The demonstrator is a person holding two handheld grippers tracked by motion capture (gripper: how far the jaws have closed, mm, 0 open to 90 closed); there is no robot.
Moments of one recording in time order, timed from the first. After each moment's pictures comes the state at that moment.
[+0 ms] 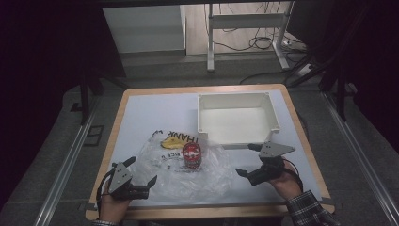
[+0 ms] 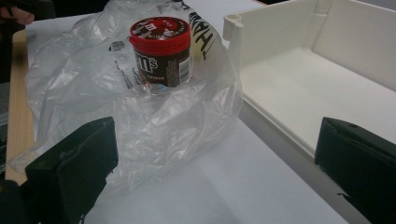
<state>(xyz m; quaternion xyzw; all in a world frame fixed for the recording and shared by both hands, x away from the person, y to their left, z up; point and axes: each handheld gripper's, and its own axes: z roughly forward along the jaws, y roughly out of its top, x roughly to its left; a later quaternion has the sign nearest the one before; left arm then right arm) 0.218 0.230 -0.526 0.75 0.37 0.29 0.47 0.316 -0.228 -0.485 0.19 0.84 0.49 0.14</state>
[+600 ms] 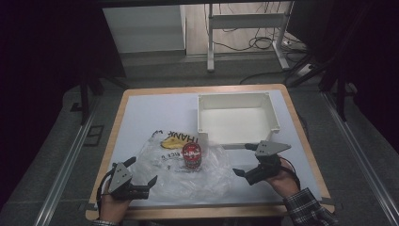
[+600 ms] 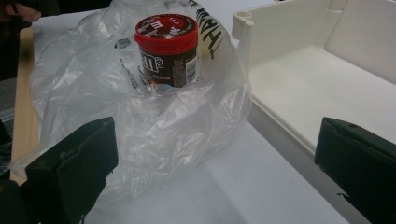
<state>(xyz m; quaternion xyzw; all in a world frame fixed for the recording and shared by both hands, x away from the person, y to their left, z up) 0.218 0.229 -0.526 0.75 0.37 0.29 0.48 0.321 -0.220 -0.485 0.18 0.85 0.48 0.13</state>
